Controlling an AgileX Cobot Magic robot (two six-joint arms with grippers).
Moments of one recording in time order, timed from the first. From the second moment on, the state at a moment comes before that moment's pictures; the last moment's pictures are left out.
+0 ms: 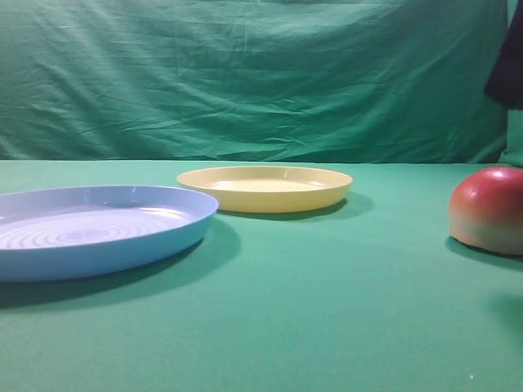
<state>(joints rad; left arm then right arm) 0.02 -0.01 0.02 -0.09 0.35 -0.12 0.36 1.35 -0.71 0.39 0.54 -0.60</state>
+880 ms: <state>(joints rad) 0.02 -0.01 0.02 -0.09 0.35 -0.12 0.36 1.62 -0.77 0.30 0.49 -0.58</state>
